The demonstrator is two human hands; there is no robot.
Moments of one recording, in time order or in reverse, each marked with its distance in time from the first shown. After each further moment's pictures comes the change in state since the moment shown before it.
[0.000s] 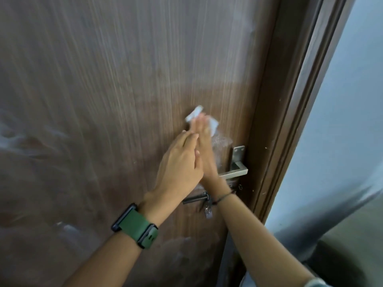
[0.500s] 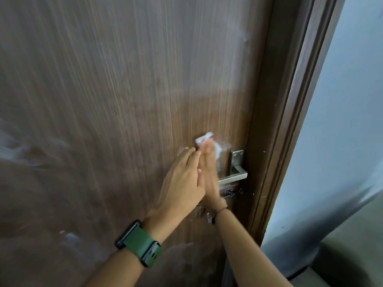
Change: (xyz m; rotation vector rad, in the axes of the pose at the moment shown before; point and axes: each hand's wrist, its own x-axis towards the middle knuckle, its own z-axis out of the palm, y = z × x) left_hand -0.018 -0.002 0.014 0.007 -0.088 -0.021; right_hand -0.030 0.023 0.006 0.103 0.170 0.027
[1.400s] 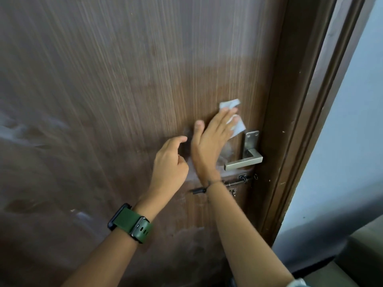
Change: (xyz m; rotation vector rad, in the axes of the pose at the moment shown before) left_hand 0.003 -0.043 0.019 -0.116 0.121 -0.199; right_hand 0.037 -0.006 0.041 -0.072 0.258 0.165
